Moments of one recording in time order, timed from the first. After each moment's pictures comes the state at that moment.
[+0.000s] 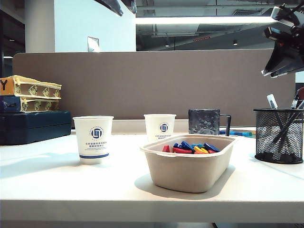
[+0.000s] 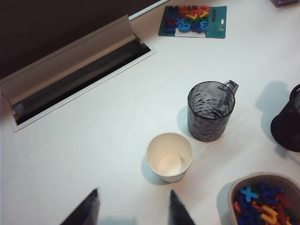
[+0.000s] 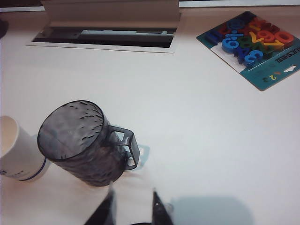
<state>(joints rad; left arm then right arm) -0.60 1.49 1.60 -0.63 -0.07 0.15 -0.04 1.37 0.94 -0.04 -0.38 0.03</state>
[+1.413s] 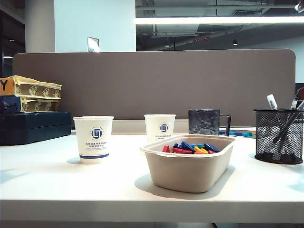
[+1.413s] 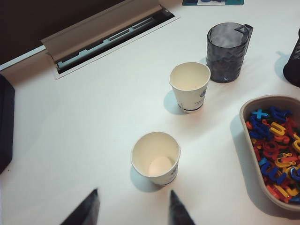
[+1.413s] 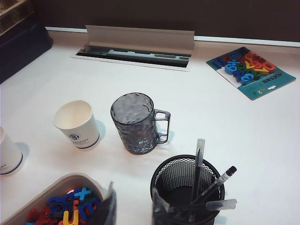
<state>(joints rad) -0.60 0.86 1.03 -0.63 -0.16 0.16 -0.03 0.78 0.83 -0.39 -0.38 -0.01</state>
